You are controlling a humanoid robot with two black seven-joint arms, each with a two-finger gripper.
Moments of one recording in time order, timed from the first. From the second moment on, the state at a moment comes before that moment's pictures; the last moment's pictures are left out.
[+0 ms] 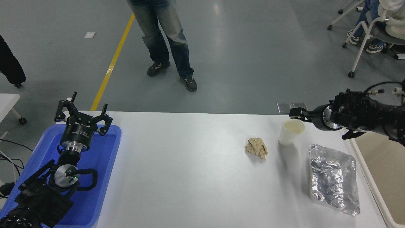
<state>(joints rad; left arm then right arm) -0.52 0.25 -1.00 -0.52 -0.07 -0.60 -0.41 1.30 -0.25 -1.17 0.64 0.00 0.13 0.10</state>
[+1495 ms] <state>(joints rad) -0.52 0.25 -1.00 -0.52 -0.07 -0.60 -0.41 1.27 -0.21 -1.16 0.64 -0.08 0.02 0.15</state>
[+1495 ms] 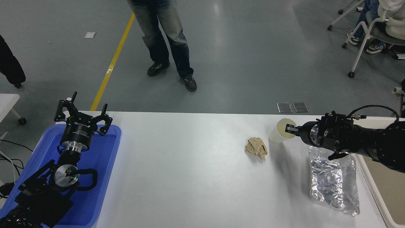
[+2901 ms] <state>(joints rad) -0.52 0.25 -1.00 -0.52 -0.07 -0.60 -0.41 1.99 -0.63 -1.25 0.92 -0.34 0.49 0.14</state>
